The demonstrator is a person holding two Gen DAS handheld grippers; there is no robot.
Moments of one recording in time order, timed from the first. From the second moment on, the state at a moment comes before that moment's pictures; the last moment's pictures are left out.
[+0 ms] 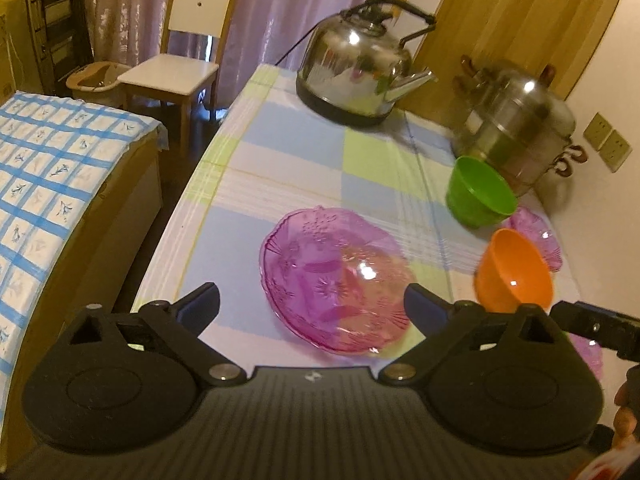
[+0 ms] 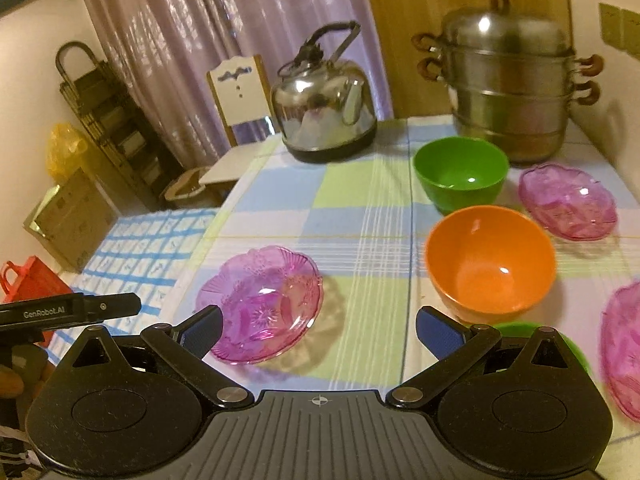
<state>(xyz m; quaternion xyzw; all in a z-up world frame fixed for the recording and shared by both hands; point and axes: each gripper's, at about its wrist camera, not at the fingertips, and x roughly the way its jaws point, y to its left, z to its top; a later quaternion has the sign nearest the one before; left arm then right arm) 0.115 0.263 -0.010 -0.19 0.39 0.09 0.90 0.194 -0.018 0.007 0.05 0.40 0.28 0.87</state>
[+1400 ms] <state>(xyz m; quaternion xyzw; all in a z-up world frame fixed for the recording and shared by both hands) 0.214 0.299 -0.103 -0.14 0.44 0.07 0.88 0.291 0.067 -0.112 0.05 0.48 0.27 0.83</state>
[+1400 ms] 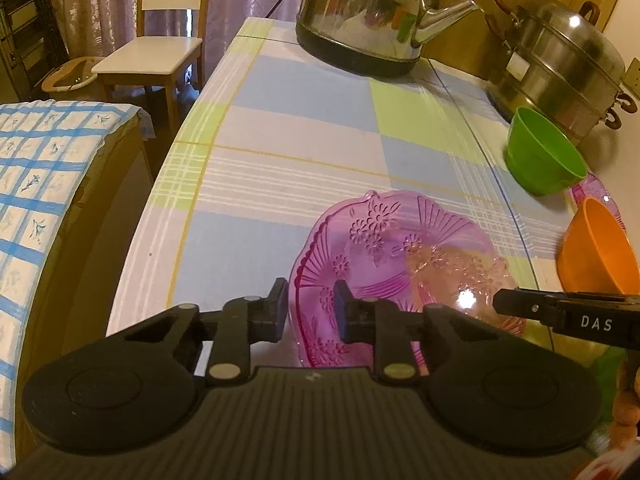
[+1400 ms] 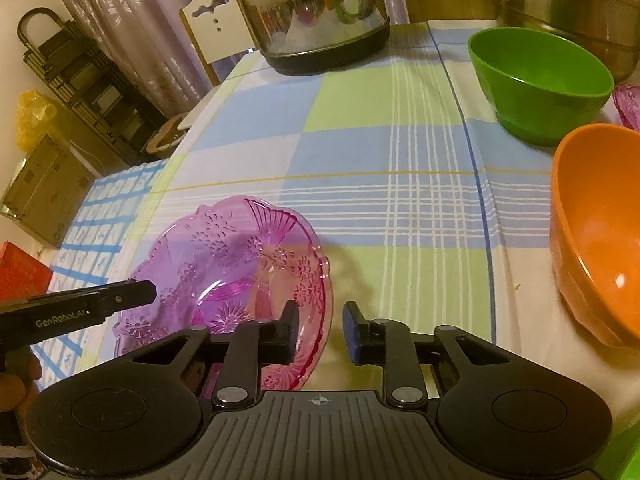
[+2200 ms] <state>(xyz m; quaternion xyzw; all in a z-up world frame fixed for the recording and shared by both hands) 0.211 0.297 -0.069 -0.14 0.44 0.08 0.88 0.286 0.060 -0.088 0.07 0.47 0.26 0.84</state>
